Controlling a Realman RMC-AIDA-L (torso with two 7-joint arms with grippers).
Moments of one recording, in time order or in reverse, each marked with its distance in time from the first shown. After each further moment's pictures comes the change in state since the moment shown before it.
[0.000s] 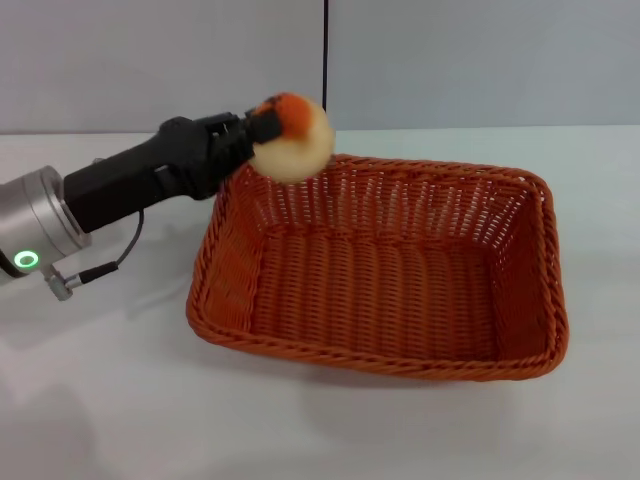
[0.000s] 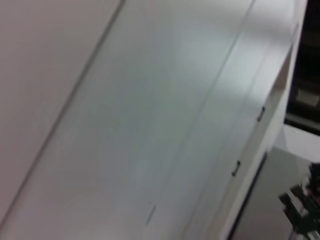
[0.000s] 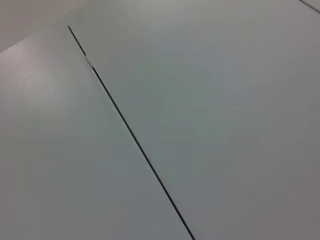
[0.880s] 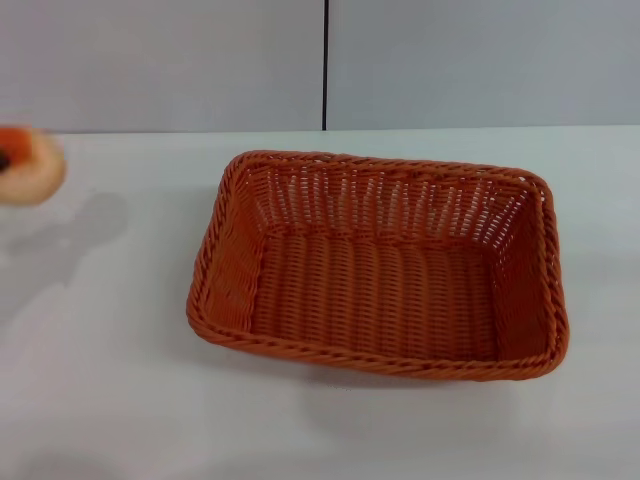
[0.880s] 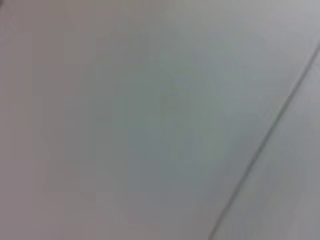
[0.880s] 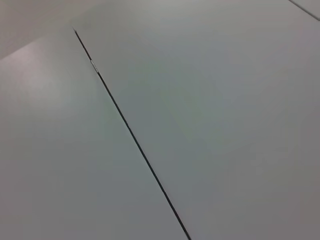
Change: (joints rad) left arm 0.299 0.040 -0.336 -0.136 0.030 -0.020 -0.073; right arm -0.006 -0.004 0.008 -0.021 0.006 -0.009 0.000
